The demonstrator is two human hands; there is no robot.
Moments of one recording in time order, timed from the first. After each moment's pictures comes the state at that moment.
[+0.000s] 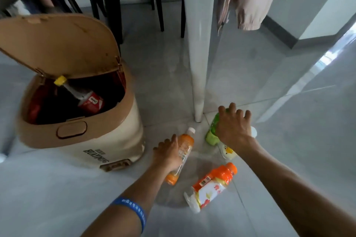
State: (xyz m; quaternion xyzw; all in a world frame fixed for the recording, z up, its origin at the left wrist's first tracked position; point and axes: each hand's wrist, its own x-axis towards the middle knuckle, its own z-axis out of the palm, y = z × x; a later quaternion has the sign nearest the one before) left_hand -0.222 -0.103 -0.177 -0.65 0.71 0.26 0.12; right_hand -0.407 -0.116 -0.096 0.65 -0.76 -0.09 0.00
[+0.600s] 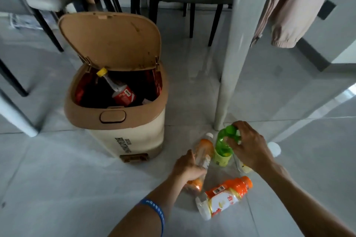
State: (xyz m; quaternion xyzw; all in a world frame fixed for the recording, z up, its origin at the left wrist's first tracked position) left_hand -0.219 -0.080 -0.186 -0.68 0.58 0.45 0.00; right_hand -0.397 -0.091 -0.091 0.71 -0.67 0.13 -0.15
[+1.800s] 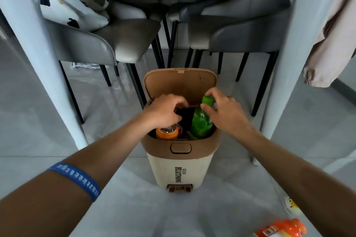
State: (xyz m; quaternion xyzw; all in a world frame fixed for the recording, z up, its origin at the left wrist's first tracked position) left_hand 0.014 -0.158 0.057 -0.62 0.74 0.24 -0.15; right_hand -0.186 -0.172 0.042 0.79 -0.55 0.26 -0.11
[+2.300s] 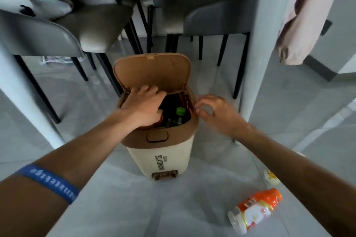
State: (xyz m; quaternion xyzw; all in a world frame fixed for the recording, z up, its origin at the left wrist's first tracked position) left_hand -0.009 -0.154 0.049 -0.60 0.79 -0.01 0.07; right_hand -0.244 -0.153 0.005 0.83 -0.49 0.25 -0.15
